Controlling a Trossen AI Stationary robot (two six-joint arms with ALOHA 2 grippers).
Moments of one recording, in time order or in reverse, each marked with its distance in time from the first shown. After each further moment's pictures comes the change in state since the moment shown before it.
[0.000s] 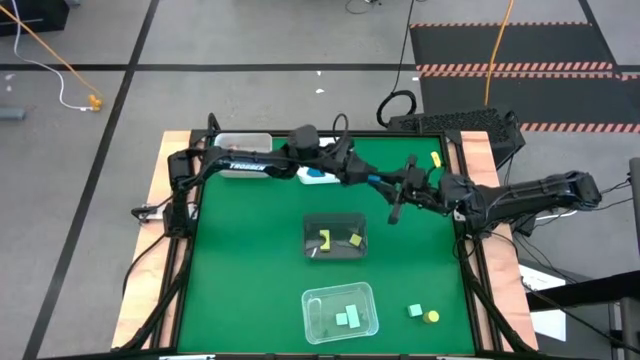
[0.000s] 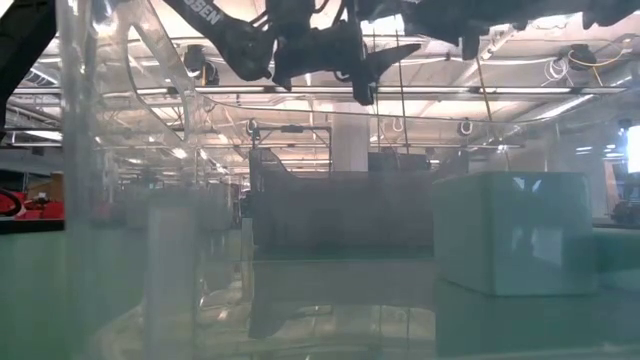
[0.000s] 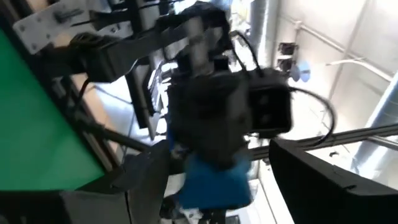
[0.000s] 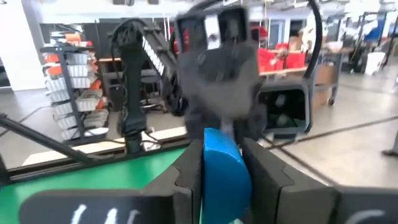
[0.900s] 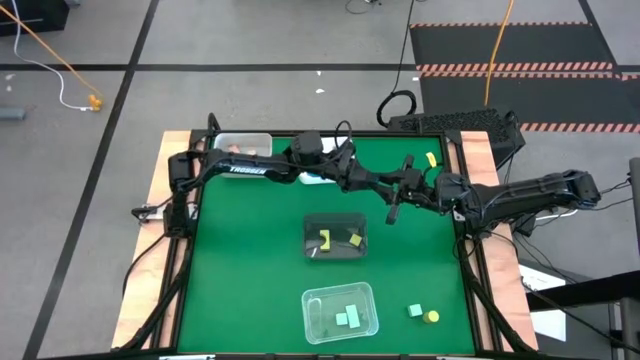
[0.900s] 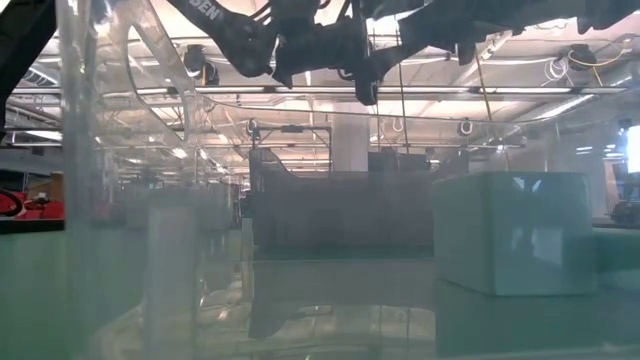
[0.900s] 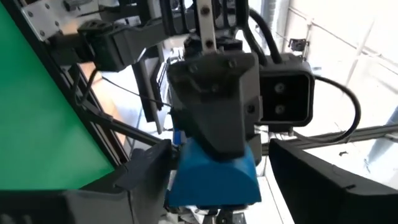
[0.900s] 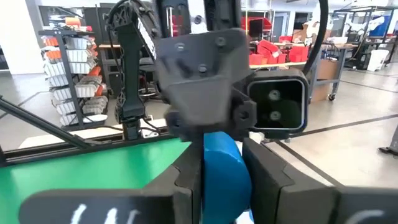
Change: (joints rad) left arm -0.033 -0.001 0.000 -0.049 -0.027 0.027; right arm -0.001 0.020 0.000 -0.006 -0.023 -0.039
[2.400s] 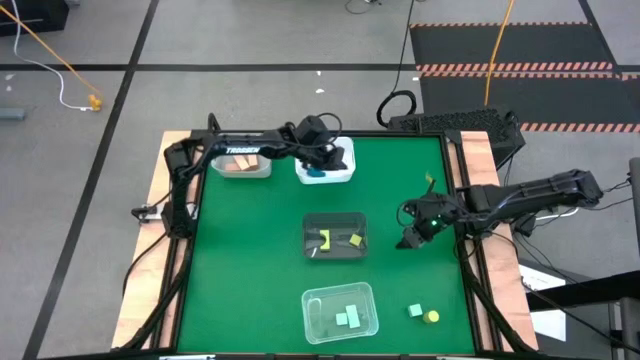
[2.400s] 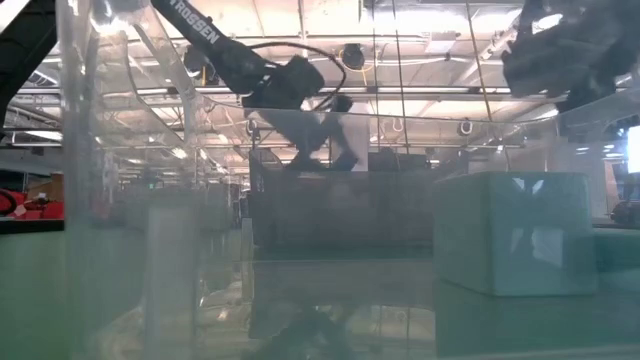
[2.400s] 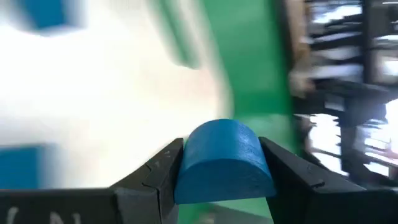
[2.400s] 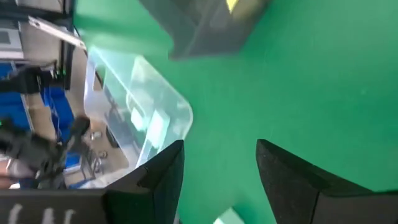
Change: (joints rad) left arm 0.215 -0.001 0.000 -0.823 -0.221 0.549; right arm 0.076 -0.126 0.000 -0.925 -0.658 1.140
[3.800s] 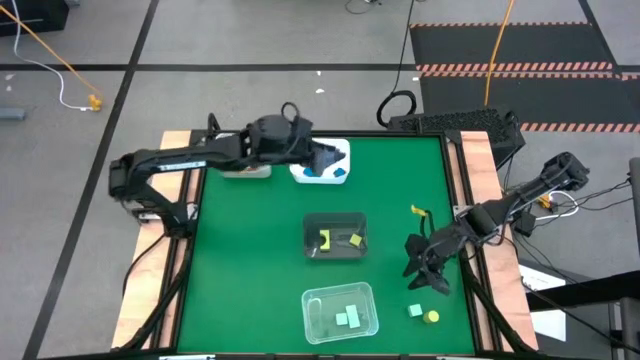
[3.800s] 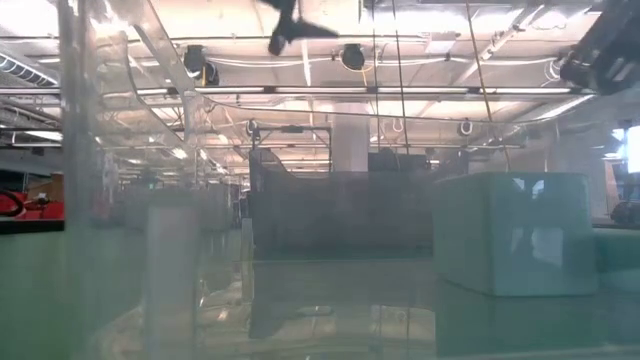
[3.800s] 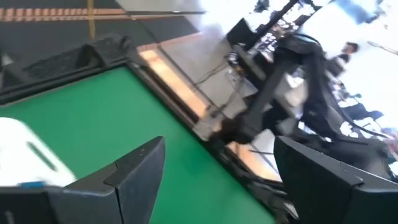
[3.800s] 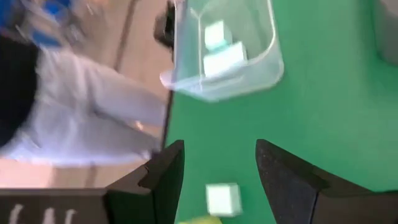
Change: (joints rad) left arm -0.244 -0.454 0.000 -0.008 -0.383 0.227; right arm 0.387 0.103 0.092 0.138 0.062 -0.449
